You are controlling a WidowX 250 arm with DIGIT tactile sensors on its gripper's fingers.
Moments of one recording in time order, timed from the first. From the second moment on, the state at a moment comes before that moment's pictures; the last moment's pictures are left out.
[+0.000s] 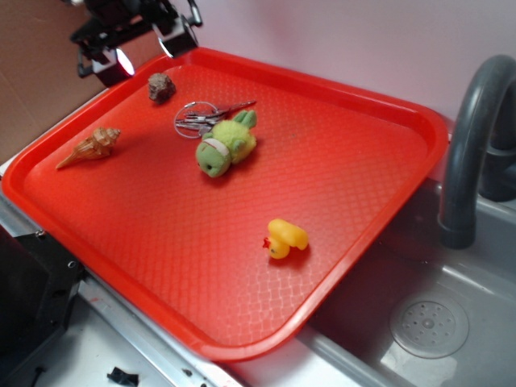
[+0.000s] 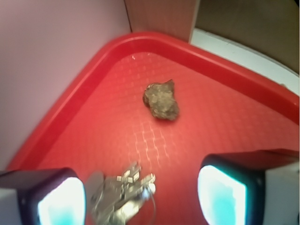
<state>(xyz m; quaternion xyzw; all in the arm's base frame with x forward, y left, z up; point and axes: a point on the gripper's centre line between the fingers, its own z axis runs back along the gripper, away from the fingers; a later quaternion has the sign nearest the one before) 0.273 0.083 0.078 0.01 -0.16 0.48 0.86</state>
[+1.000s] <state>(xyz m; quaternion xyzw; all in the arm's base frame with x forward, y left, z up) 0.295 0.136 0.017 0.10 -0.12 0.53 0.84</state>
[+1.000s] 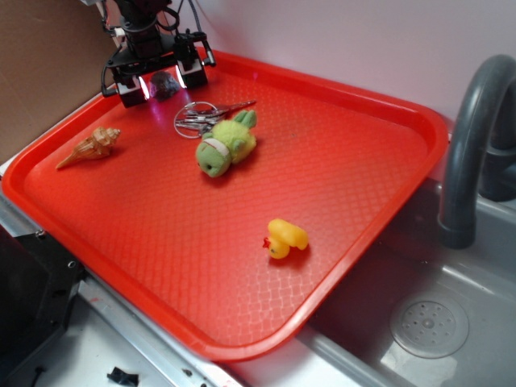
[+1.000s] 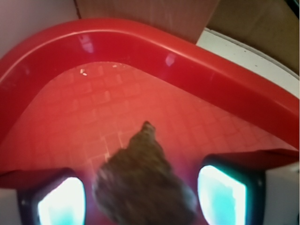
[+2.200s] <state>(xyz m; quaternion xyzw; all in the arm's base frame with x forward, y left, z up) 0.266 0.036 0.164 -0.07 -0.02 0.20 0.98</state>
